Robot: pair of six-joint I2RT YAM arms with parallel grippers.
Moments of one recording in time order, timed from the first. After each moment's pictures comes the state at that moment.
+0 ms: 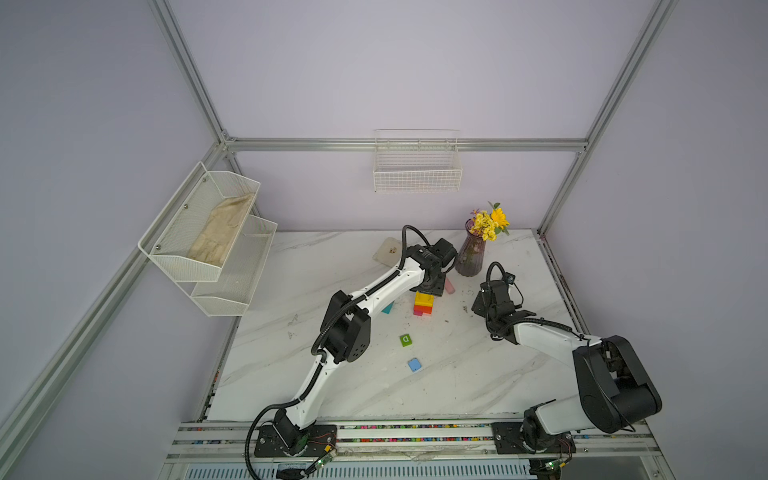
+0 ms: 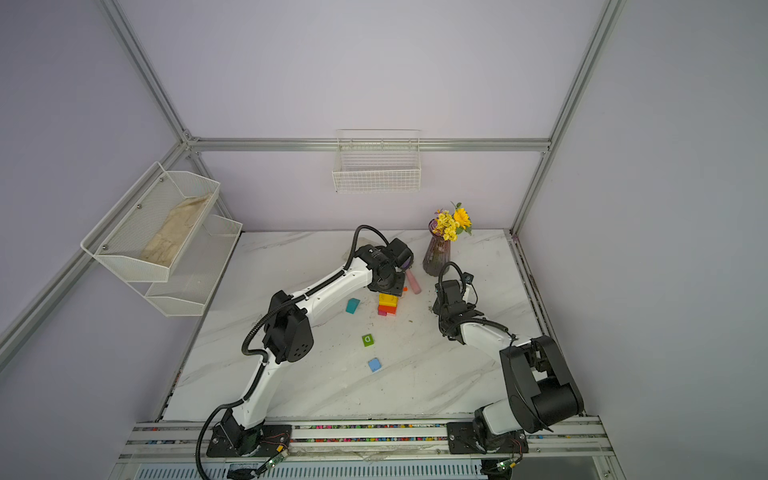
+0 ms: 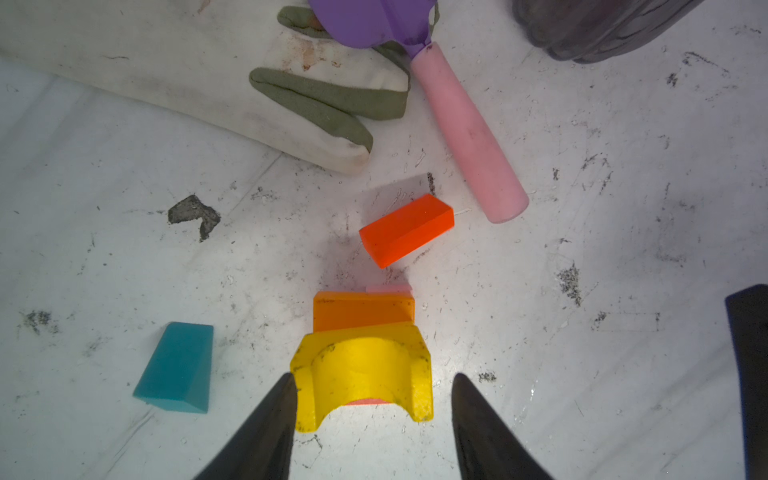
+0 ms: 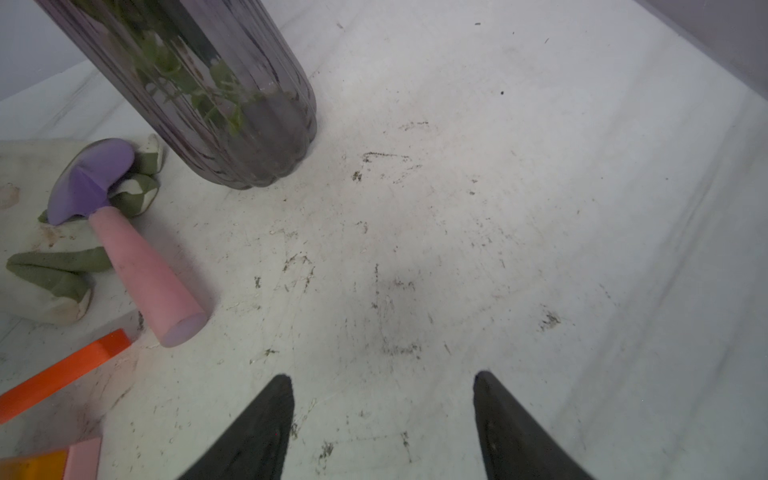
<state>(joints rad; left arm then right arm) -0.77 2.35 2.28 -1.11 -0.17 -0.52 0.34 1.45 0.68 -0.03 0.43 0.63</state>
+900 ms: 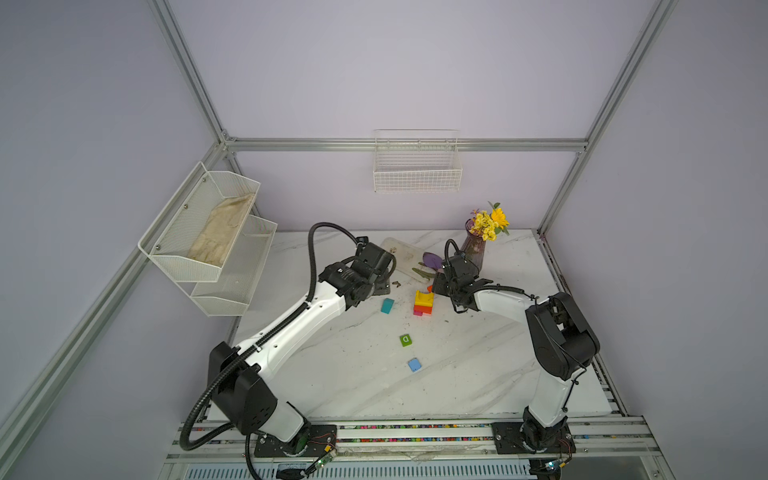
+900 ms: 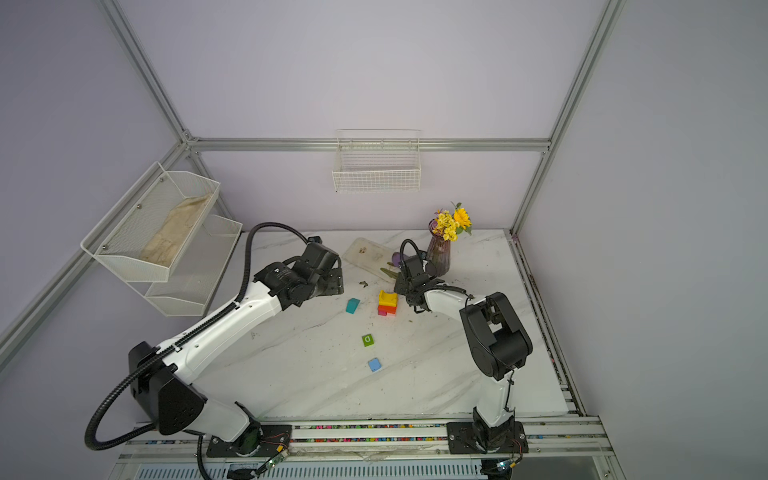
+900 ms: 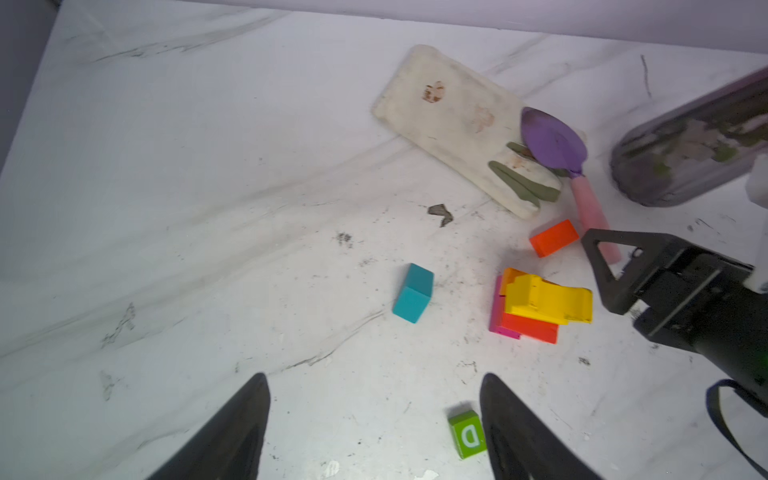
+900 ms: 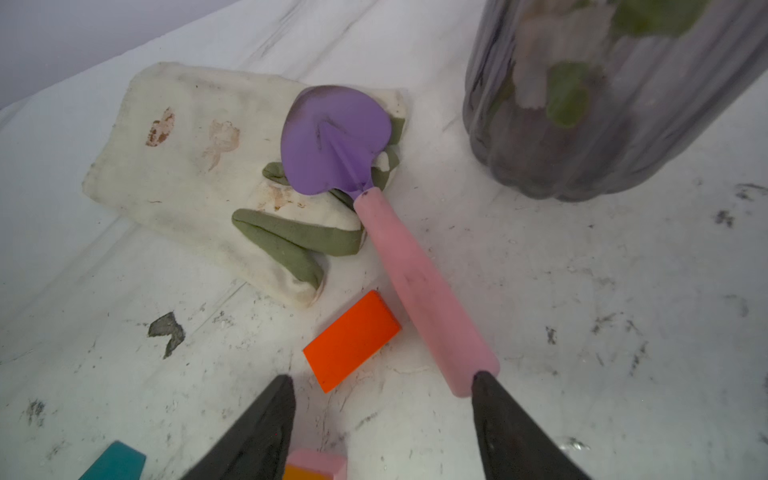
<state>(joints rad) -0.59 1.45 1.38 -0.86 -0.42 -0.61 0.49 1.88 1.18 -0.13 0.23 0.62</state>
